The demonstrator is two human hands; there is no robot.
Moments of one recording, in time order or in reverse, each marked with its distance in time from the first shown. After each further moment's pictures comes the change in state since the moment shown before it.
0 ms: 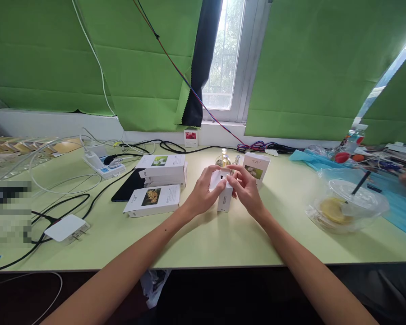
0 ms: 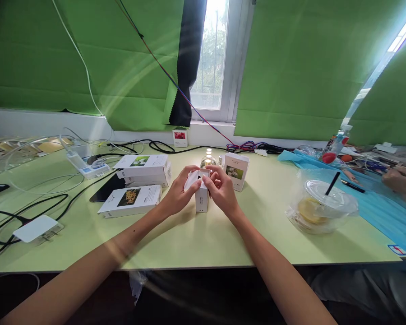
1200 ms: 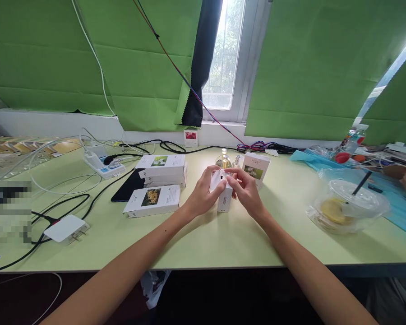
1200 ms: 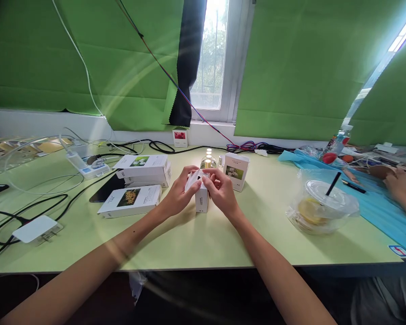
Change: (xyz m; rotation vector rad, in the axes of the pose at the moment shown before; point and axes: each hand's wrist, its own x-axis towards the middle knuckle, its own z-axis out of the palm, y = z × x) left_hand -0.001 0.000 0.000 -0.029 -0.033 -0.020; right_hand -0.001 -0.001 0.001 -0.018 -0.013 -0.027
